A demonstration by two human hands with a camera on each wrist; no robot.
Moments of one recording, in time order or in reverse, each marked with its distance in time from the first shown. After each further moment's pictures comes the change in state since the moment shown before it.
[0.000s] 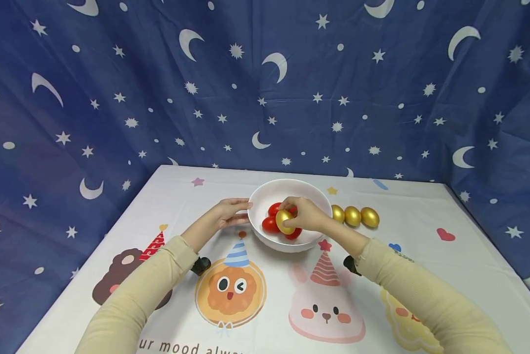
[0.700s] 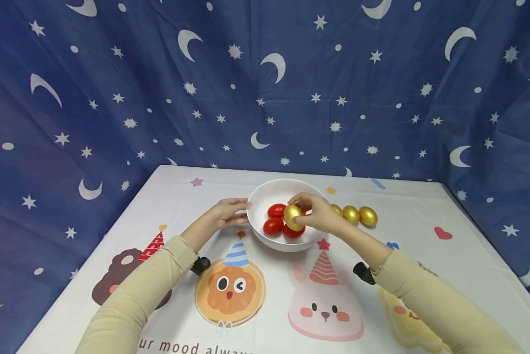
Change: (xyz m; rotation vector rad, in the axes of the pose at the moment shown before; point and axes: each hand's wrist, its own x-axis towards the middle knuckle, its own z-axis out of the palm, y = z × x) left_hand -0.001 0.000 0.001 -0.008 -0.003 -0.004; right_hand -0.032 -0.005 -0.020 0.162 0.112 0.005
